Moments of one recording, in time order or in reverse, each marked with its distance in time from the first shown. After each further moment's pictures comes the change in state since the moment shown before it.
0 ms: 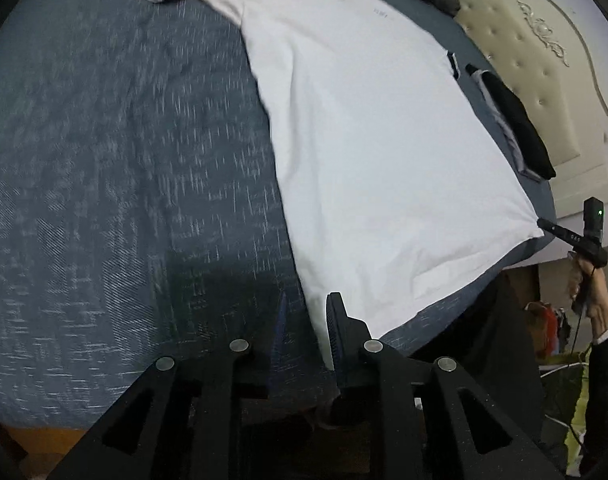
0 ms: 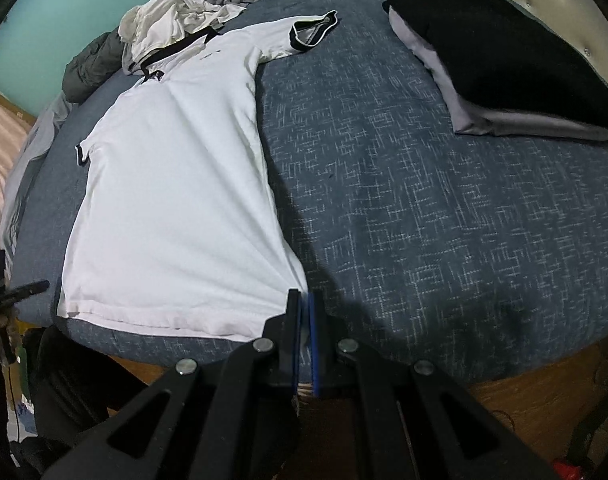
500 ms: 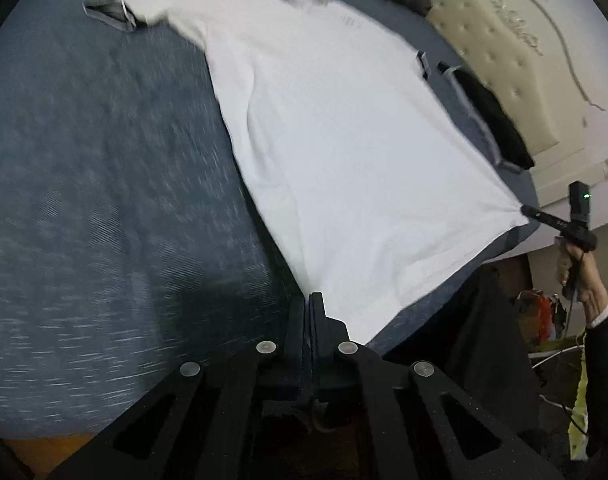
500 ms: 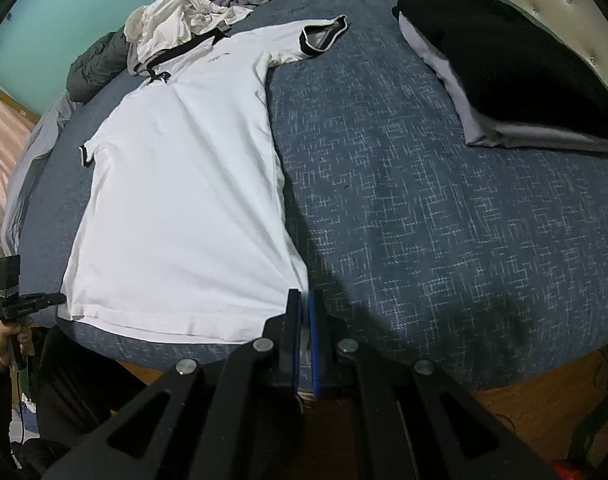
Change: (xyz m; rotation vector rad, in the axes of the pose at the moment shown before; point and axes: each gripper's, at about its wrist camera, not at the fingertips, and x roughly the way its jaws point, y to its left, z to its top) left arm -0.040 -0.026 -0.002 0.098 -0.065 -0.017; right arm -0.006 0.012 0.003 -0.021 -0.020 0.011
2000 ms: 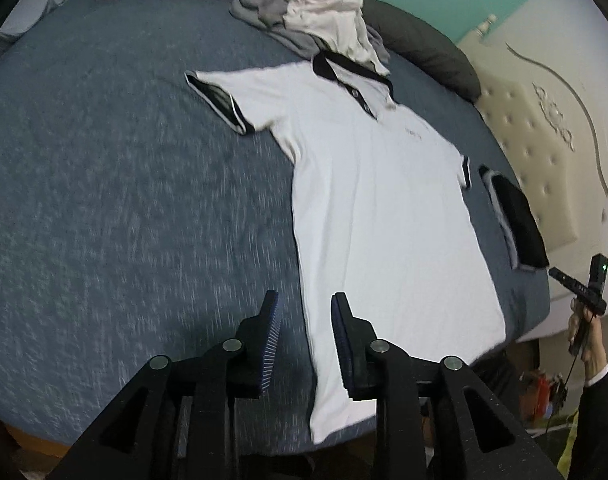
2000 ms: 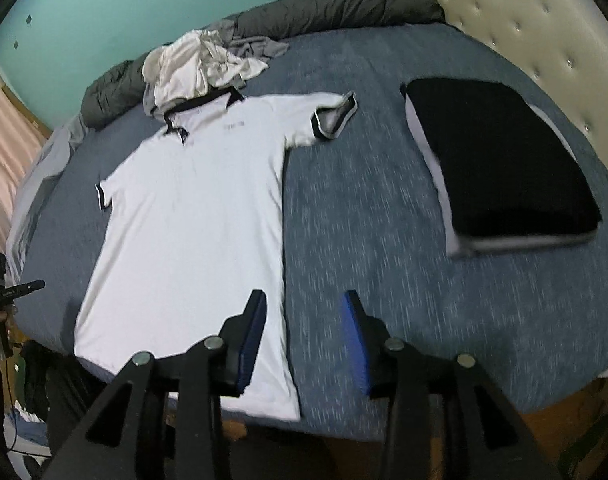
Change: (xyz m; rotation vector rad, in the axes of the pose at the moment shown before) left arm -0.076 0.065 0.084 -0.193 -0.188 0.115; right arm -0.064 0.003 0.081 -0.029 -0.137 0.001
